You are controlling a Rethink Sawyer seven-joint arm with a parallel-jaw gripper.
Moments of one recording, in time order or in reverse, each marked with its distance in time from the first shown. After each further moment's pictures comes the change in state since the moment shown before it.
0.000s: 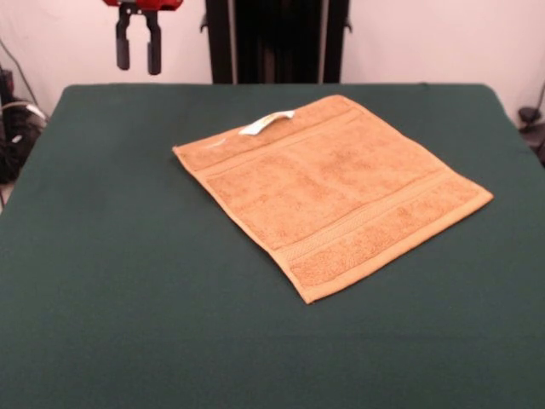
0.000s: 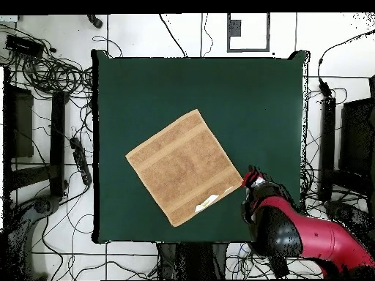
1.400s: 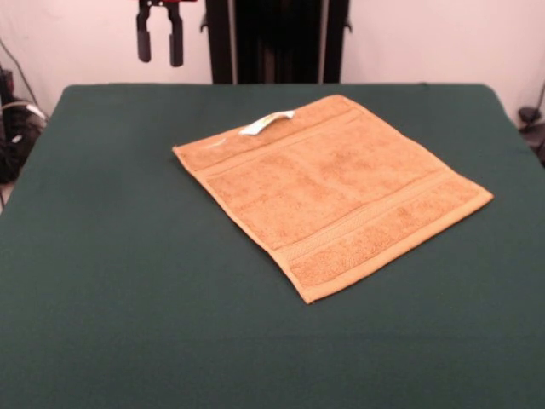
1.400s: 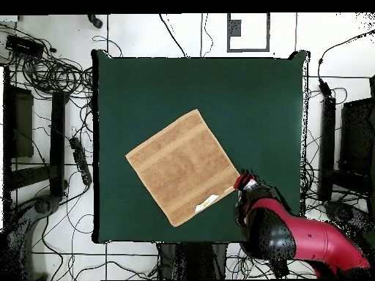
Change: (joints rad) arm 0.011 -0.031 0.025 0.041 0.036 0.045 0.000
